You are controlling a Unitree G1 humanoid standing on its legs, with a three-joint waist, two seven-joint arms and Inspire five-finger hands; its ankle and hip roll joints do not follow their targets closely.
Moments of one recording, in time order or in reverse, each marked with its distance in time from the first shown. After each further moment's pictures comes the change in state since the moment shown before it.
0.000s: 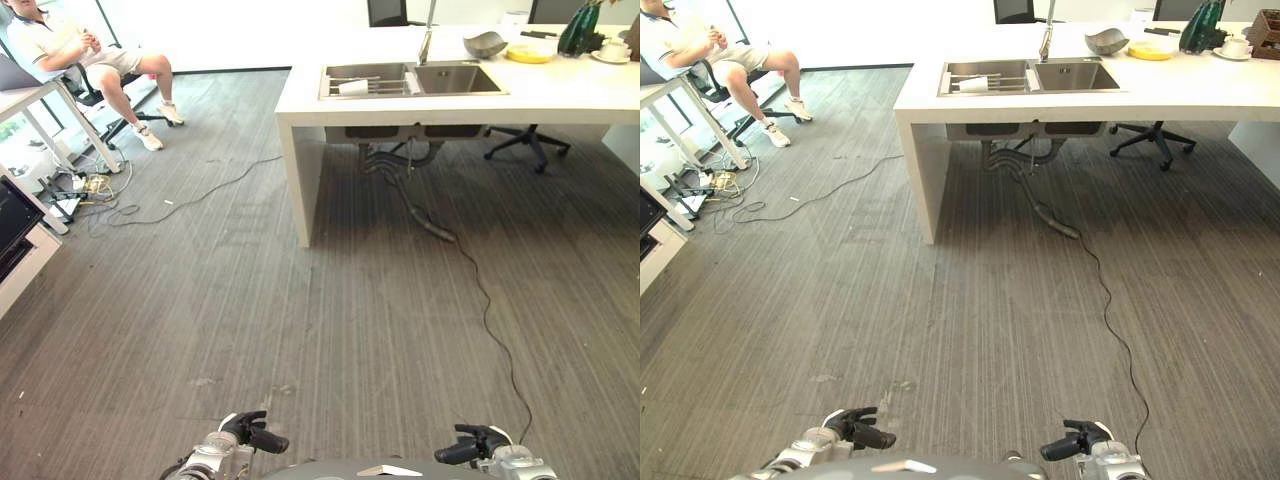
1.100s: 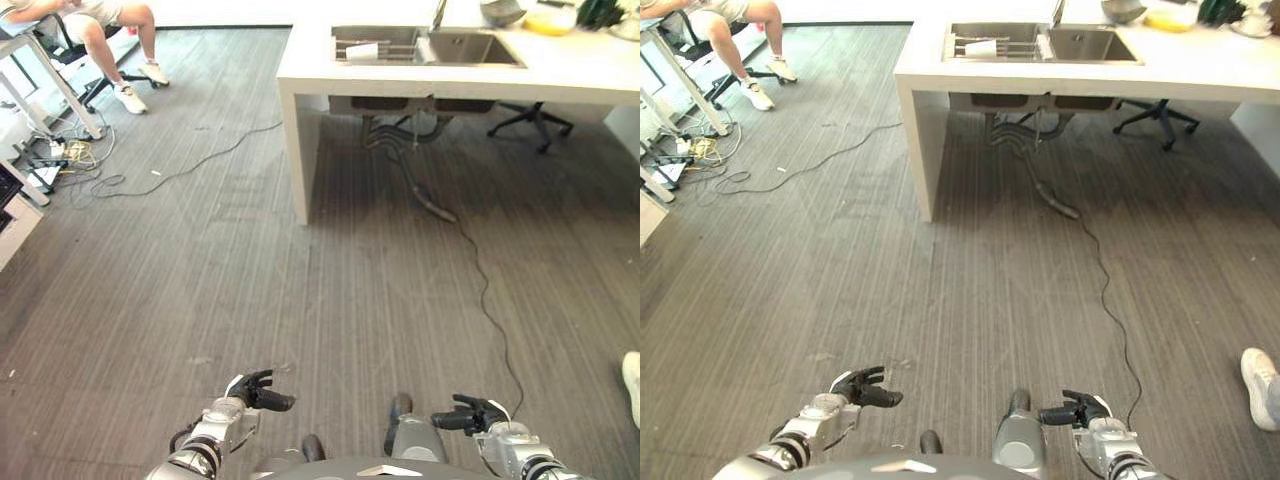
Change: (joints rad) left arm -0.086 0.014 -0.036 -0.092 -0.086 0.004 0.024; right arm -0.060 -0.007 -0.051 -0.034 0.041 -0.004 -0.013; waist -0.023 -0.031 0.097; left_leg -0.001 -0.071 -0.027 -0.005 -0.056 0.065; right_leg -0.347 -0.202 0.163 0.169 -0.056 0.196
